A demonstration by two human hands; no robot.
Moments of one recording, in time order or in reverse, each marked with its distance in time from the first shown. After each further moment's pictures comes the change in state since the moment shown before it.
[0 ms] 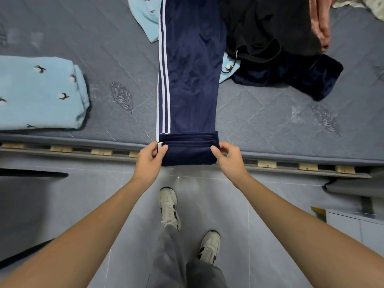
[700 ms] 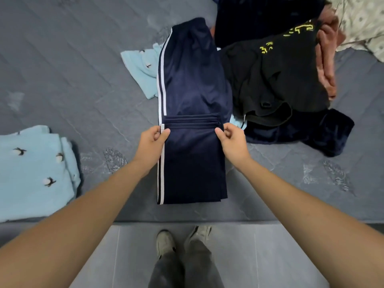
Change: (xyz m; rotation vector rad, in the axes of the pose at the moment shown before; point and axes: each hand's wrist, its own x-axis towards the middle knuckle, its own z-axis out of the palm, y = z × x) left_hand 0.277 0.127 -0.023 -0.098 -0.061 0.060; right_hand 0.247 -0.158 -0.012 0.035 0.121 -0.099
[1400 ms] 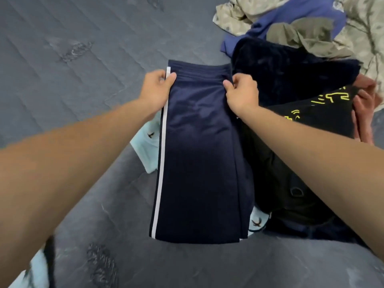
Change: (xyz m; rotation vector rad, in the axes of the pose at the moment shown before) left_hand 0.340 0.177 -0.014 0.046 0.125 0.143; right_hand 0.344 -0.173 0.014 -0.446 0.247 -0.225
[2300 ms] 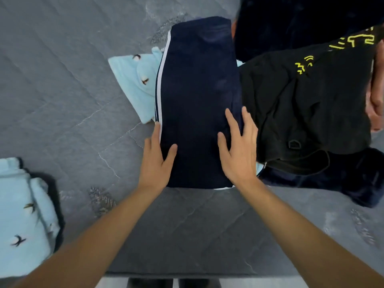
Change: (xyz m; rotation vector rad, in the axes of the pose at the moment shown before) left_hand -0.268 -0.154 0.017 0.245 -0.087 -0.106; right_hand -0.256 0.095 0.012 -0.150 -0.110 -0.138
